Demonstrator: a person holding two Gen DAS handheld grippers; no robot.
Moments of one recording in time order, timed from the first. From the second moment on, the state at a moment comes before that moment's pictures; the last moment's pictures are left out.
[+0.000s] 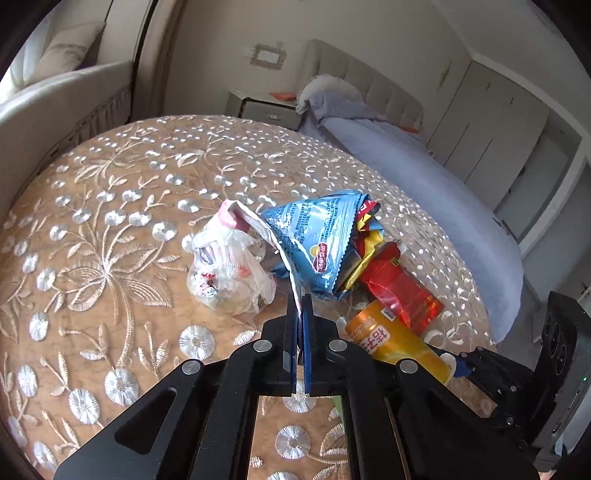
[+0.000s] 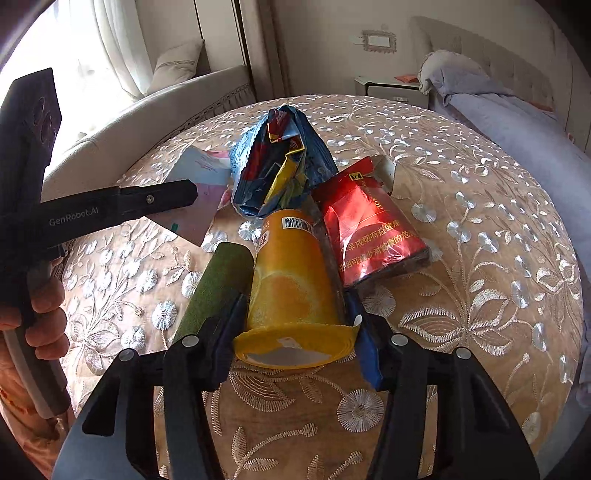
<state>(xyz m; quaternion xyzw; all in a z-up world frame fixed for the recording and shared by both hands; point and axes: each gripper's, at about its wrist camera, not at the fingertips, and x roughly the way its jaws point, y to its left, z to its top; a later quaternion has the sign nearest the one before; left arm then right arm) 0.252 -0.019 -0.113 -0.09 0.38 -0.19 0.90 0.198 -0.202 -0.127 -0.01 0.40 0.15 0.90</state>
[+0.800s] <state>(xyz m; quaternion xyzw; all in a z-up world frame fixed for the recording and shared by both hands) 0.119 -0.062 -0.029 -0.02 0.27 -0.23 0.93 0.098 -0.266 -0.053 0.03 0.28 0.12 0.95</state>
